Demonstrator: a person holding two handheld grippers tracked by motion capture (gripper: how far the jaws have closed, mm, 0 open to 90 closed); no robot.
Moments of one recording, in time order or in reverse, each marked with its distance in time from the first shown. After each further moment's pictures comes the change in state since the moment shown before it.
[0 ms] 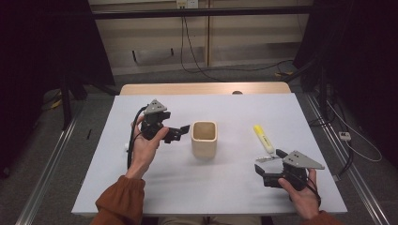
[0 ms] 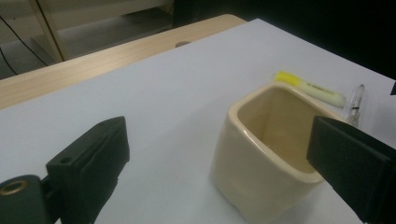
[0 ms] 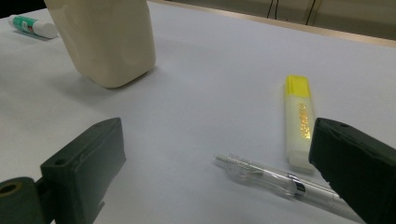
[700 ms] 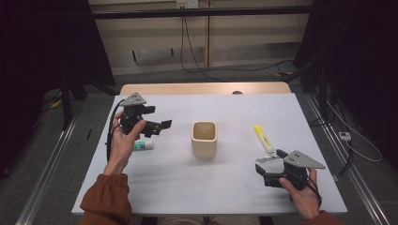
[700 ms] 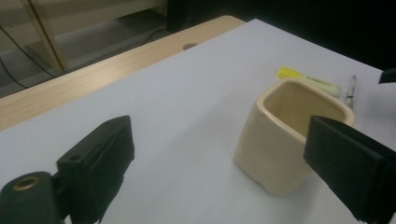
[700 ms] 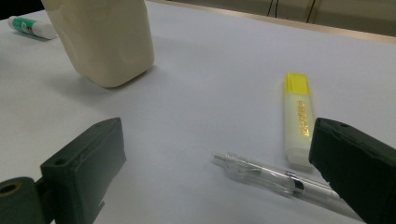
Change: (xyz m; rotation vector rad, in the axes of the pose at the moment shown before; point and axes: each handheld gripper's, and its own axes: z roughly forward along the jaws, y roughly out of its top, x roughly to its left) left arm 0.041 0.008 -0.037 0.013 -0.051 0.046; right arm -0.003 -0.002 0.000 -0.003 0.004 0.011
